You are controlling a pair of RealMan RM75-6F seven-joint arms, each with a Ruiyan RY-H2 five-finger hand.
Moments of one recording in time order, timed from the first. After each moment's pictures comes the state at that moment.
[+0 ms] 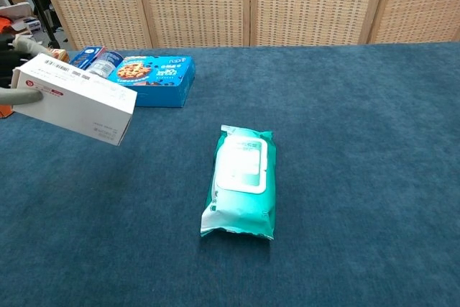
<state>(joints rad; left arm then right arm) -0.44 -1.40 -0.06 -1.36 1.48 1.26 -1.01 0.05 -1.07 0.10 -1.65 -1.53 1.57 0.09</state>
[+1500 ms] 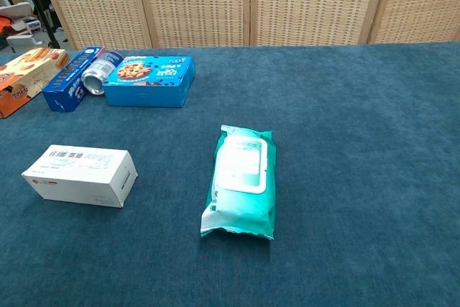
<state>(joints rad) -0.28 -1.35 0.06 -1.20 1.62 1.58 -0.70 0.05 -1.07 0.10 -1.66 -1.55 1.59 0.09</state>
